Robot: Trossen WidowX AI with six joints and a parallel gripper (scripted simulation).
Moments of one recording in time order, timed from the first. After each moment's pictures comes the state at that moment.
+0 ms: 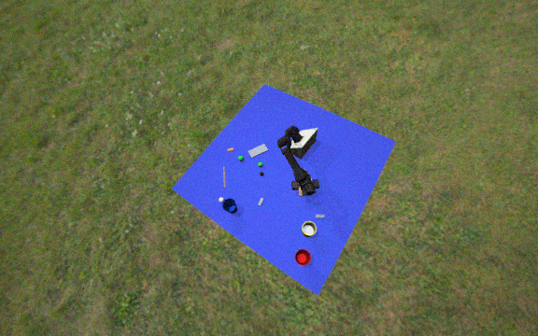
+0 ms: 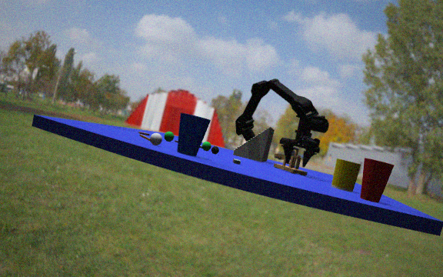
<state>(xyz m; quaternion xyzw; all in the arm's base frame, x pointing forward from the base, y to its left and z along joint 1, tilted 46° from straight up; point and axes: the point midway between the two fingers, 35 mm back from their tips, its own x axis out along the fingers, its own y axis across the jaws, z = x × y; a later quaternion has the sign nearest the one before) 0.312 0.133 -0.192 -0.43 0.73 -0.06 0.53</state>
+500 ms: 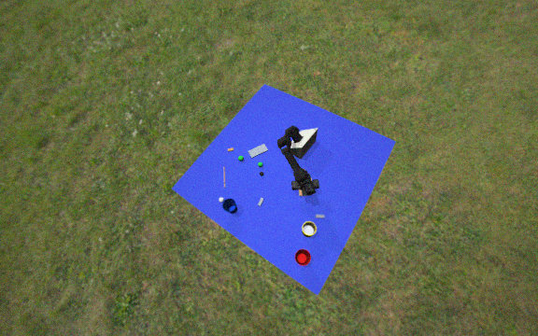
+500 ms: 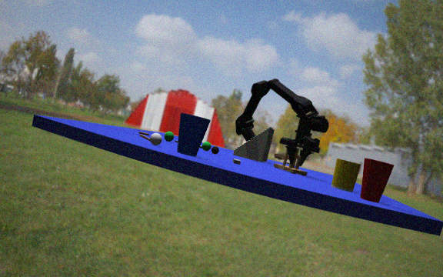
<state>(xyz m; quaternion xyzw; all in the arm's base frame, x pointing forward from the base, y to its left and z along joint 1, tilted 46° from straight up) 0.312 0.133 -0.191 -0.44 0.73 -0.06 0.53</state>
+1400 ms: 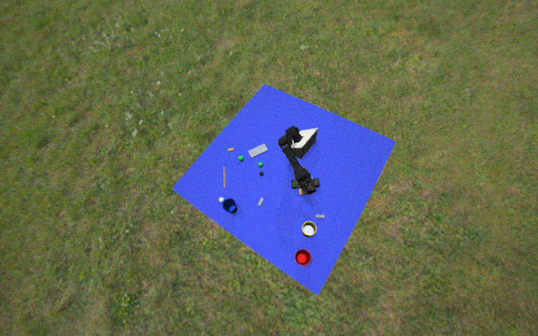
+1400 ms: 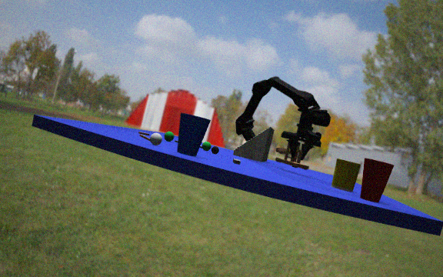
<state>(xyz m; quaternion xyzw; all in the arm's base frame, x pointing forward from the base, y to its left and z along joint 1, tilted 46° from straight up) 0.315 0.153 -0.172 -0.43 0.73 -0.06 0.52</state>
